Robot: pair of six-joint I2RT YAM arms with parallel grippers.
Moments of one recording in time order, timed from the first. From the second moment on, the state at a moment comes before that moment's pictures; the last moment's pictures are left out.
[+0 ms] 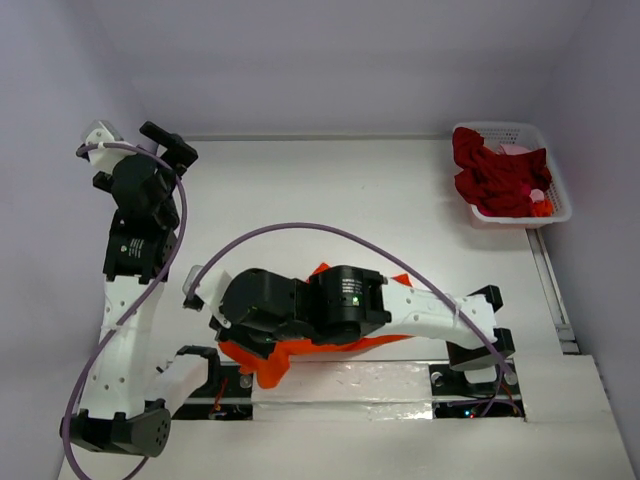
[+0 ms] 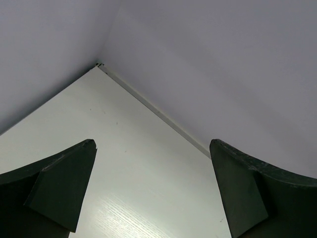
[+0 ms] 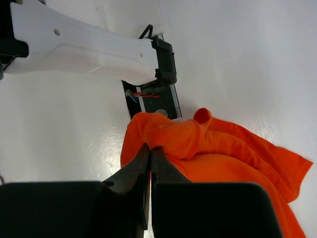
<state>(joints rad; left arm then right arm) -0.10 0.98 1.26 -0.37 -0.49 -0.59 1.56 1.98 2.47 -1.15 0.16 0.20</state>
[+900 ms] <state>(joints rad) -0.11 0.94 1.25 -0.39 -0.36 -0.65 0.61 2.14 2.45 -1.00 0.16 0.25</state>
